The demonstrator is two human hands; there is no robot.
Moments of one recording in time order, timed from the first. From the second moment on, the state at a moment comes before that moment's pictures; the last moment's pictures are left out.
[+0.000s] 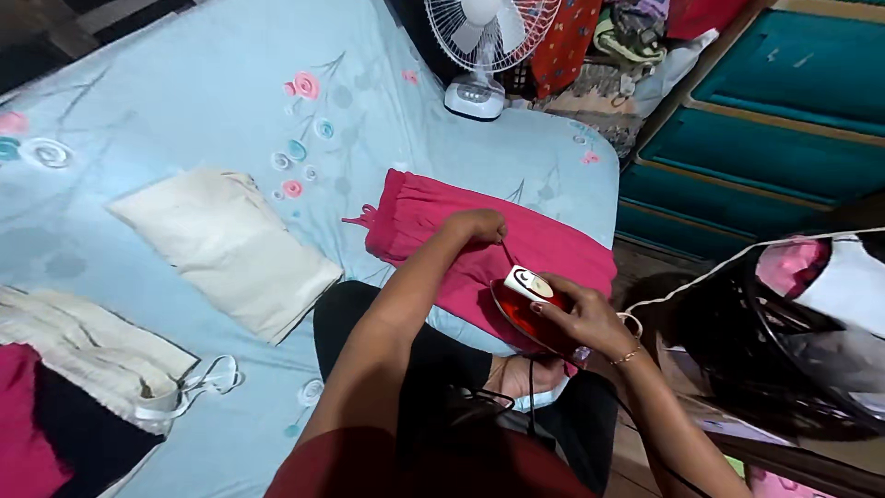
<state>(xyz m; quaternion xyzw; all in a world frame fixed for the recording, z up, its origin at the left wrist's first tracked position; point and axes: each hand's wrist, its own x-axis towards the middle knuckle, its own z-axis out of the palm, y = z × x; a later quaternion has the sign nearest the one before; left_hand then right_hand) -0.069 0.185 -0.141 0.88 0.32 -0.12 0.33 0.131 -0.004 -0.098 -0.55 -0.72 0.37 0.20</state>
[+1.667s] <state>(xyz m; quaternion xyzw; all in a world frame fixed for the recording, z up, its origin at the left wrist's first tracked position) -0.288 0.141 -0.248 0.55 0.72 0.30 0.30 -0.062 0.078 -0.189 -0.51 -0.80 0.30 0.11</state>
